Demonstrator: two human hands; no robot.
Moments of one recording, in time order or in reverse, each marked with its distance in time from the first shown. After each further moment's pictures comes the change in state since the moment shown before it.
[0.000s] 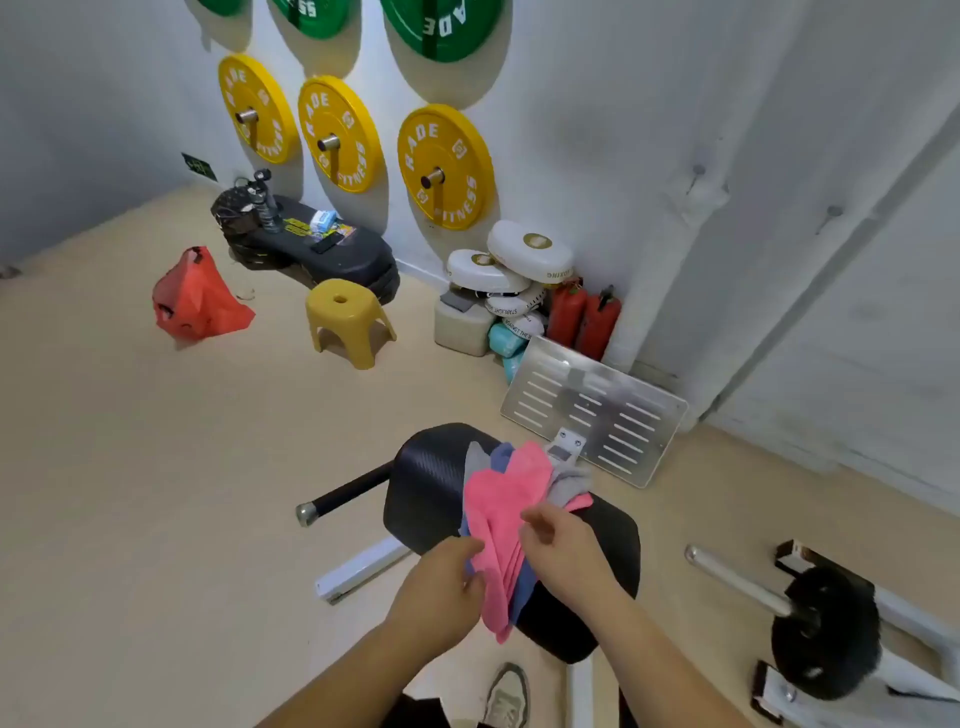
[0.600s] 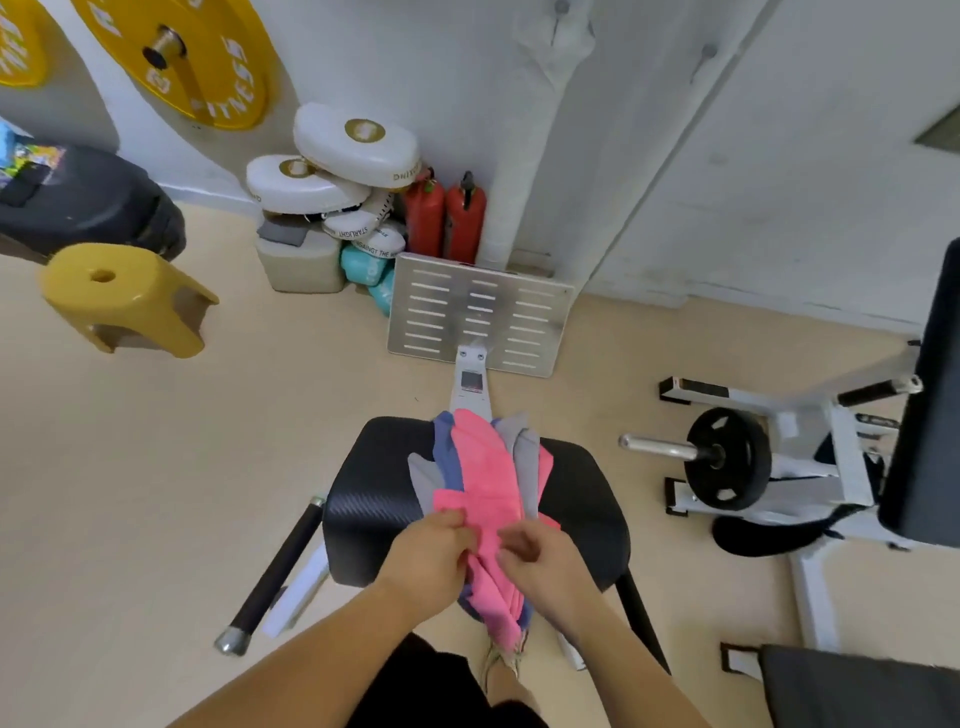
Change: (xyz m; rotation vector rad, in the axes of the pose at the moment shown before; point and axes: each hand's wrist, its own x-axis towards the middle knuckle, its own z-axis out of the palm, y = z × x) left_hand 0.197 -0.043 -0.028 0.455 -0.449 0.606; right_hand 0.074 -0.019 0.039 0.274 0.169 0.430
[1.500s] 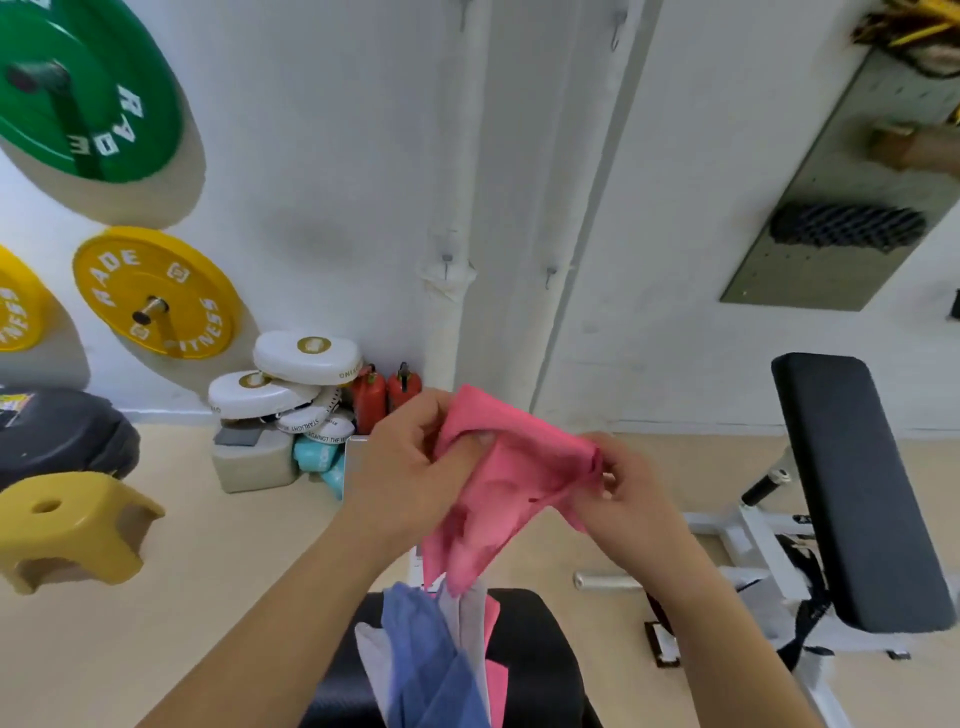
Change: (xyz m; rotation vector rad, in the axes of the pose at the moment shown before) left_hand -0.032 0.183 -0.278 -0.836 0.610 0.291; right_hand -0.135 -0.143 -0.198 0.205 0.490 -0.554
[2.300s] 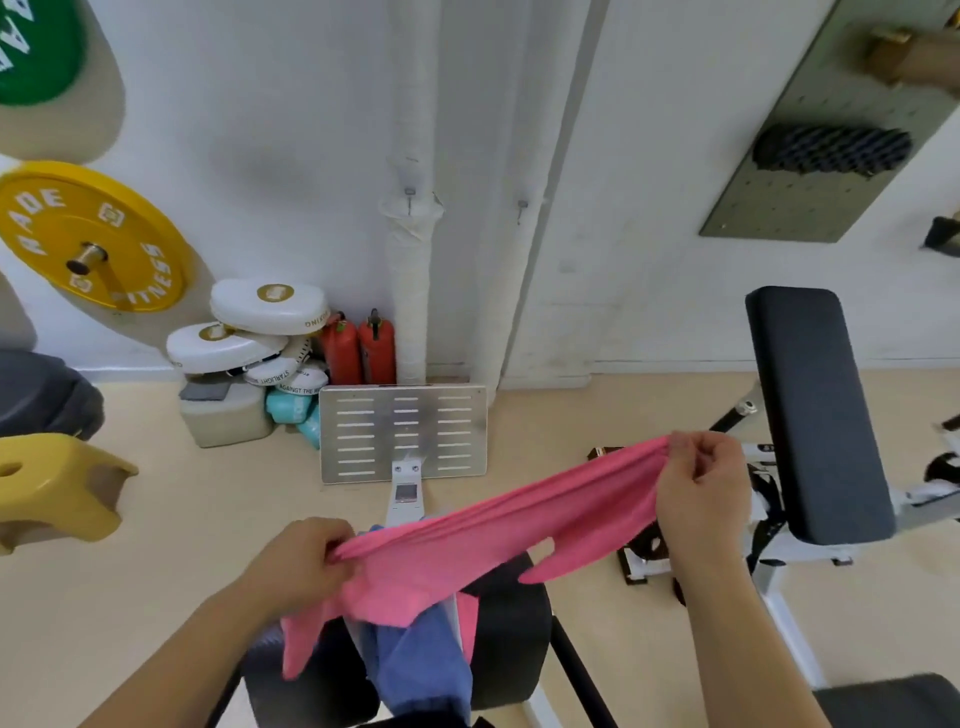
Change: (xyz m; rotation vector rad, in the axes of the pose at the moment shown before) left_hand -0.053 -0.176 -0.039 0.815 -0.483 -0.395; right_hand -0.022 0.093 -0.045 0.028 0.720 0.286
